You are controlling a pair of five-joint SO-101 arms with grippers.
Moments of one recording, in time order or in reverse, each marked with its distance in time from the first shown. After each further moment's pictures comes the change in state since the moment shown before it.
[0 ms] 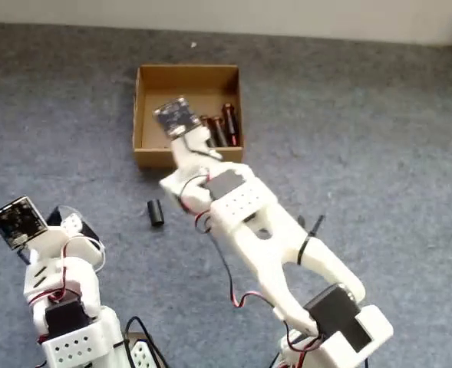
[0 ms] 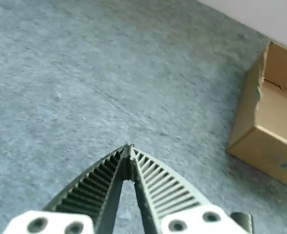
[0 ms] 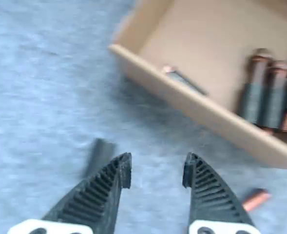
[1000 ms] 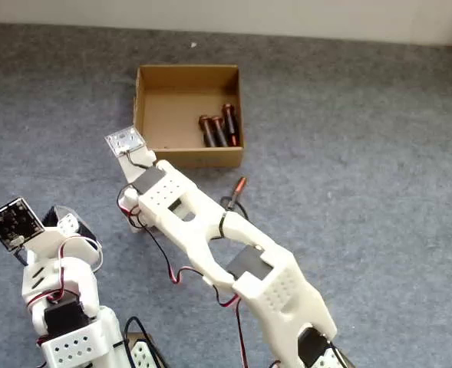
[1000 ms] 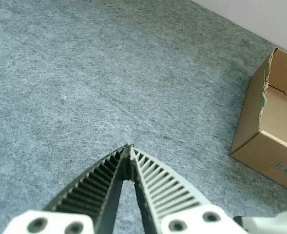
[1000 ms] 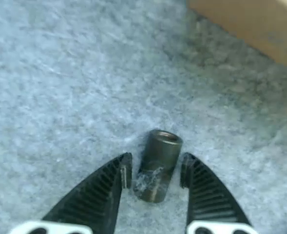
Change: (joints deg) left arm -1.0 0.0 0.0 -0.5 0.0; right arm -8.1 40.3 -39.6 24.0 -12.7
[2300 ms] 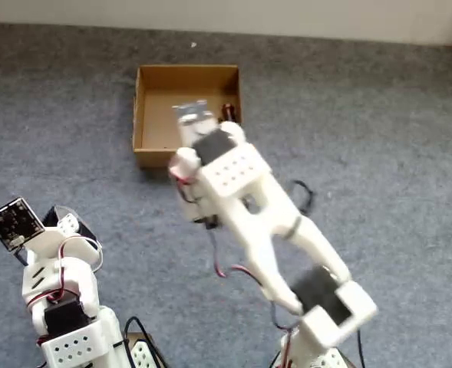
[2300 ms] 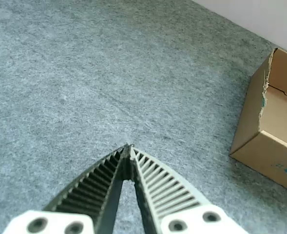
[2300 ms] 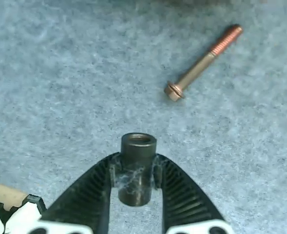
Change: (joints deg) left arm 0.0 0.0 0.0 0.0 0.0; right arm 12.4 -36.3 16.2 27.6 0.0
